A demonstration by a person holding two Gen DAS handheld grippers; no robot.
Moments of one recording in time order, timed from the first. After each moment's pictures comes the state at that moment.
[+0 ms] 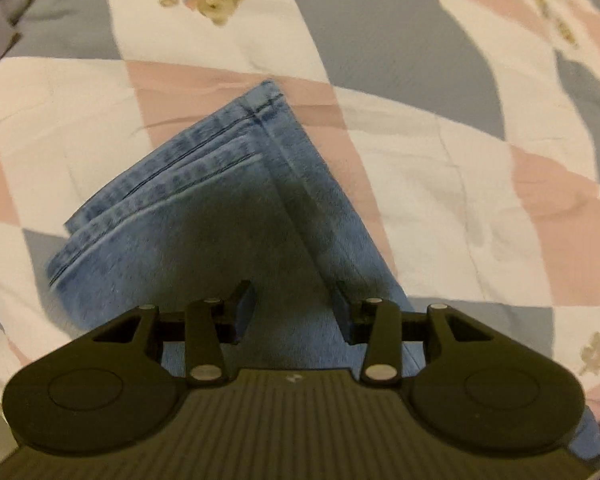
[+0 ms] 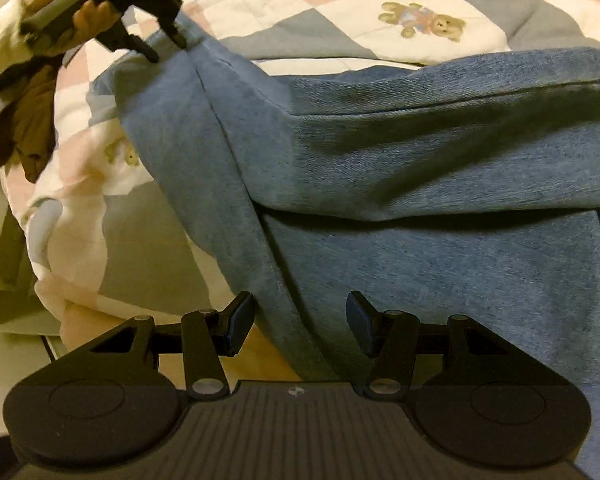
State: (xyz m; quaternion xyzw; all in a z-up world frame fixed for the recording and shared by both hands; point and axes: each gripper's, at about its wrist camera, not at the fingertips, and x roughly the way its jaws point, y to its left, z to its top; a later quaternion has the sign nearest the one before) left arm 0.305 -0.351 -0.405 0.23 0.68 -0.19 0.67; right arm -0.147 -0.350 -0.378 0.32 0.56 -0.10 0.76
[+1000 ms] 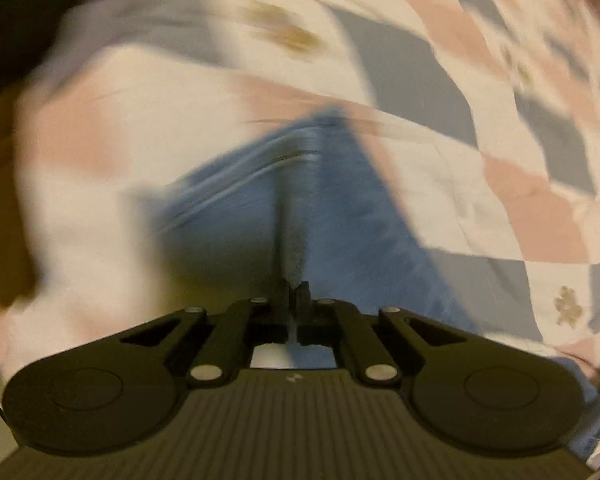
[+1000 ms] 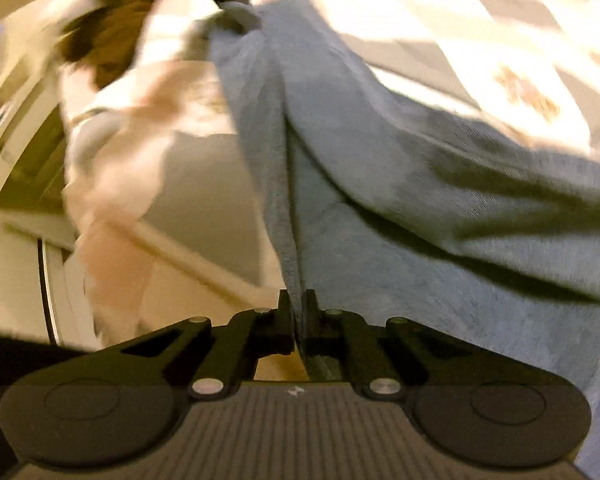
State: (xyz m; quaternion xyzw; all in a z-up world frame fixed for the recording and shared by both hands) left arm 0.254 -0.196 -0.301 0.15 0.63 -0.21 0.73; right arm -0.151 -0.303 -0.348 0.16 0.56 0.02 0.81
